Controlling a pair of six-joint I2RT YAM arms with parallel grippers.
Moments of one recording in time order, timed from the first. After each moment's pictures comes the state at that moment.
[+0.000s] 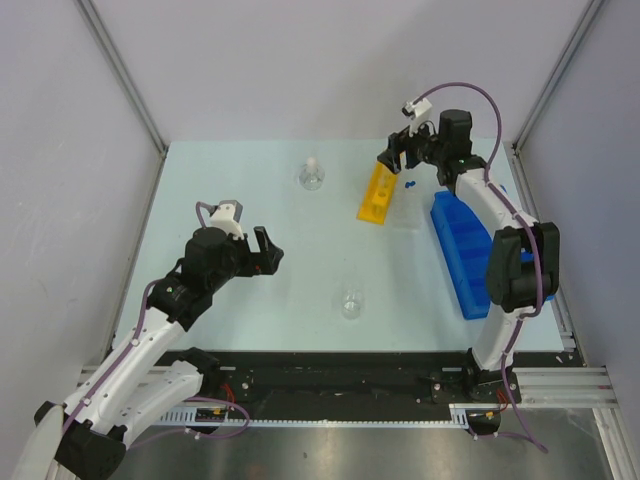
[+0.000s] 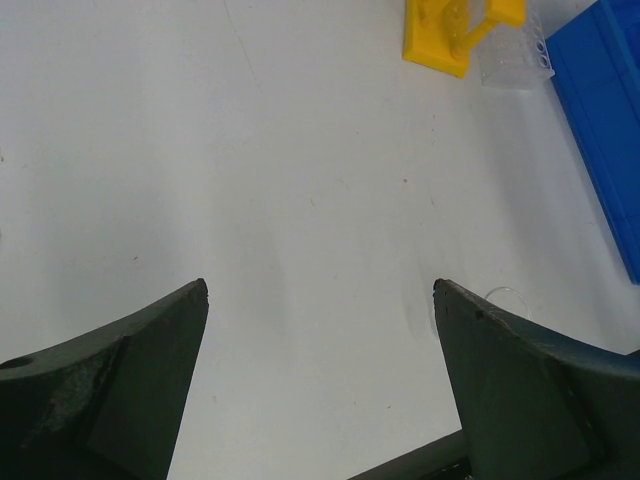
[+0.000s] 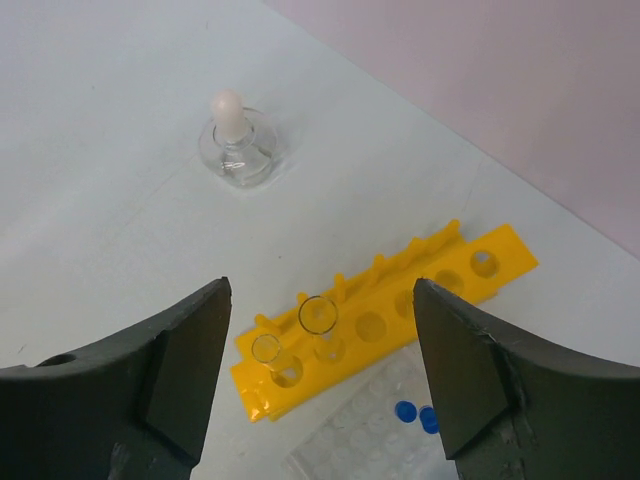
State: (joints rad) left arm -0.47 0.78 0.73 -0.42 -0.04 -0.43; right arm 0.18 1.86 1.55 -0.02 -0.57 -0.19
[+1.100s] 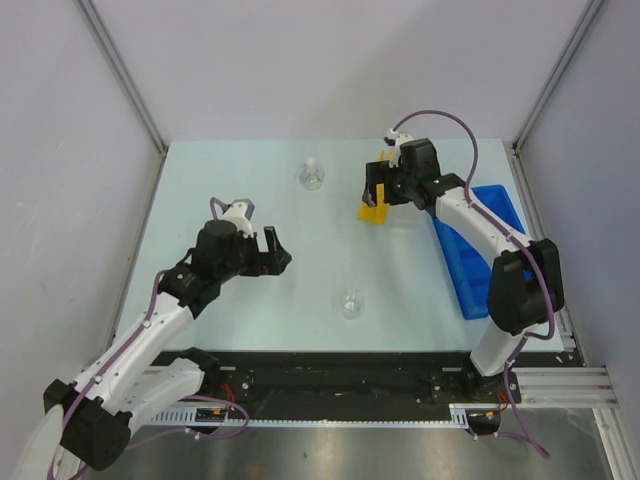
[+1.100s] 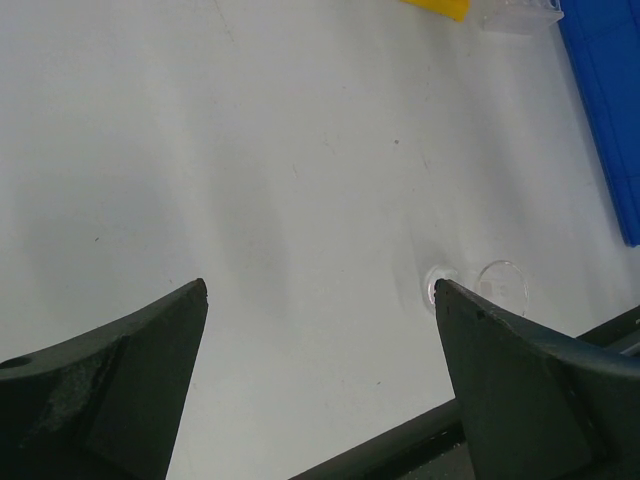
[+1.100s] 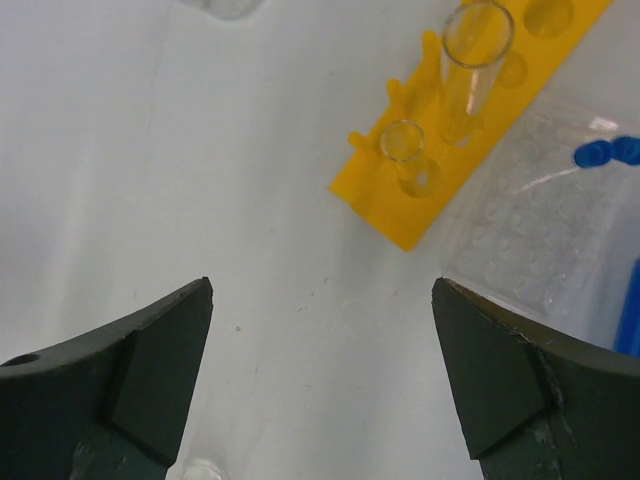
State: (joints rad) left arm -0.46 0.90 0.75 -0.43 0.05 -0.44; right arm 0.36 1.70 1.42 -0.37 -0.17 0.18
